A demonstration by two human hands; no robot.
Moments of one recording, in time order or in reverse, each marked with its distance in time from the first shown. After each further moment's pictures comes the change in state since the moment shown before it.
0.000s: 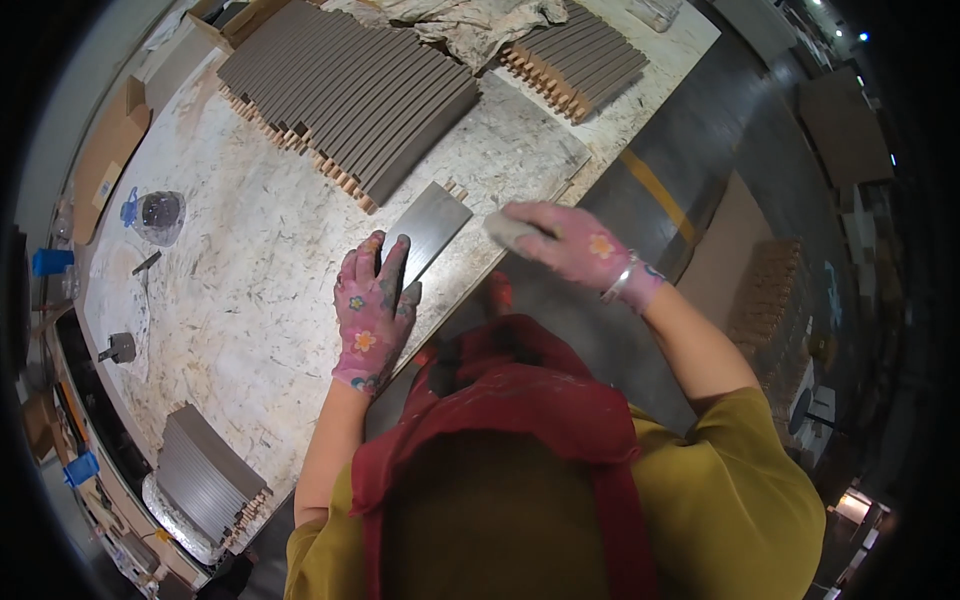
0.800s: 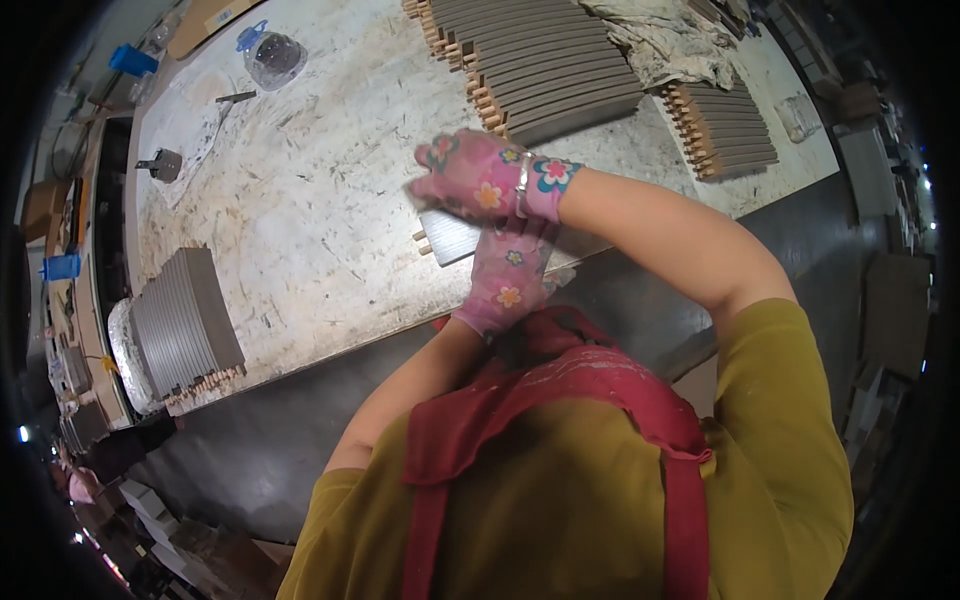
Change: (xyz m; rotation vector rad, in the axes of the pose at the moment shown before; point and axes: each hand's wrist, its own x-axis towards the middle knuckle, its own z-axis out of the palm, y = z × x) left_hand -0.005 0.042 0.066 -0.017 0.044 -0.038; right_hand 0.158 -0.119 0.108 -0.727 -0.367 -0.977
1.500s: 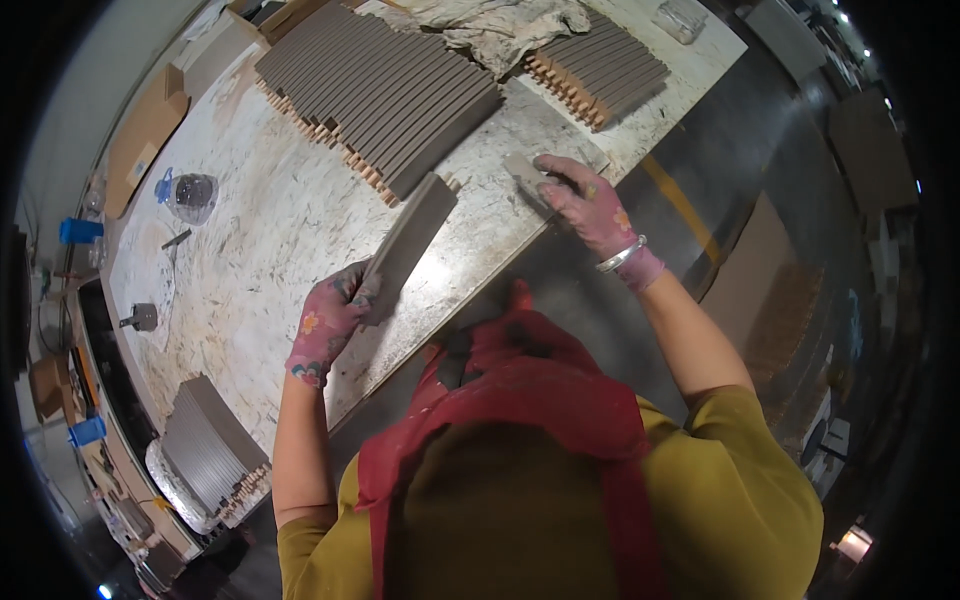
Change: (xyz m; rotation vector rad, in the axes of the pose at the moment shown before) left_hand 0.003 -0.071 -0.126 -0.416 -0.489 -0.398; right_hand -0.227 -0.023 0.023 1.086 0.951 0.999
